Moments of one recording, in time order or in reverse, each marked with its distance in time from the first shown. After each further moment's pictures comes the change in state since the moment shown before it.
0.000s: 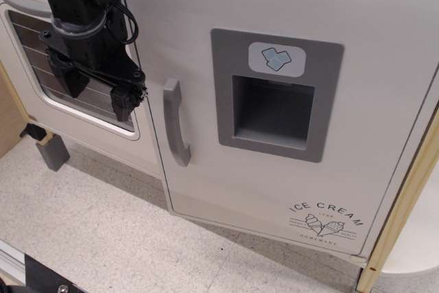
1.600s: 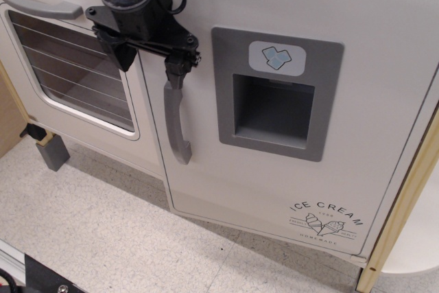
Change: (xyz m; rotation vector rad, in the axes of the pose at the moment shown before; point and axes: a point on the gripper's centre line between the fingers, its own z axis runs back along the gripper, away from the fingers) arm 0.044 -0.034 0.017 -0.060 -0.146 0.090
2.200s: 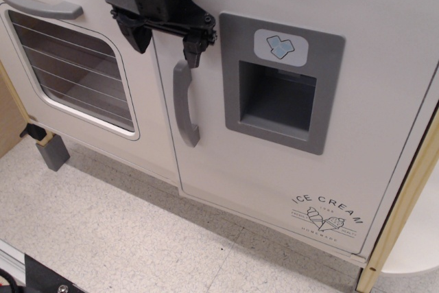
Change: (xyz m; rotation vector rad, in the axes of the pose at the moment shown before) arm 0.029 -0.001 -0.009 0.003 -0.034 0.045
